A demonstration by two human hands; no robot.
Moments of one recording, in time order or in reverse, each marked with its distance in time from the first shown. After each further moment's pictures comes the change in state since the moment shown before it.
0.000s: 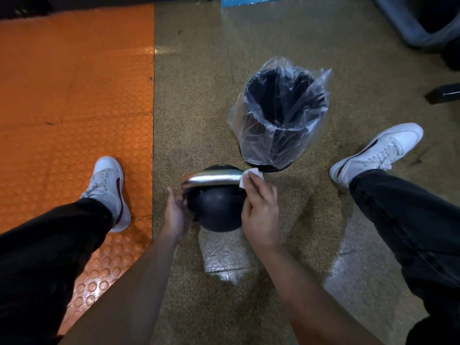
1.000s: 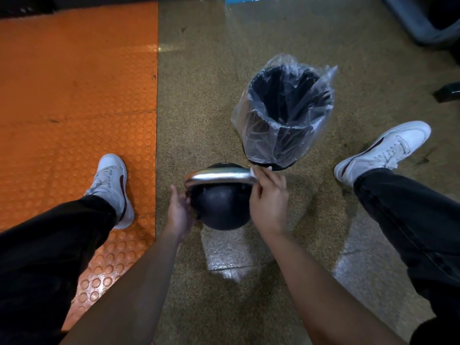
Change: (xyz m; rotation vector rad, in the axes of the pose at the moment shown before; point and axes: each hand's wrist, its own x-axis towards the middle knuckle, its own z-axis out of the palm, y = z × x) left_hand 0.002 -0.002 -0.003 -0.012 -0.015 -0.017; right_hand 0.026 0.001 -0.007 0.017 -0.031 0.139
